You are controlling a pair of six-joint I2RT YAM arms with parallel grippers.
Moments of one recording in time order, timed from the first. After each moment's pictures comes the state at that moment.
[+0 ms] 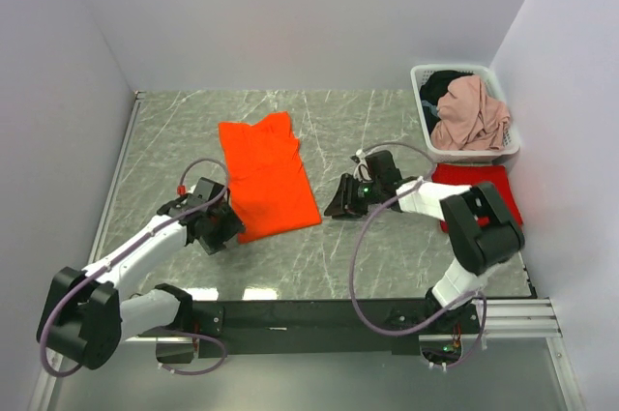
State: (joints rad) left arm -0.38 1.13 0.58 -0.60 -0.05 -1.04; right arm 0.40 1.70 0.77 0.03 -0.66 0.66
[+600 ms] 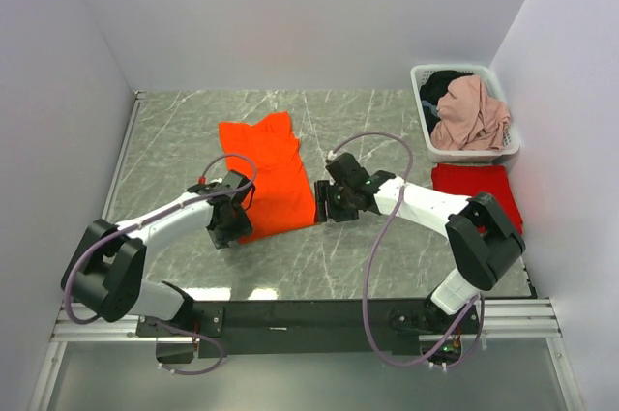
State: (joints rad) left arm -0.52 1.37 0.75 -0.72 -0.20 -1.01; right arm 0.70 1.59 0.97 -0.41 -0.11 0.57
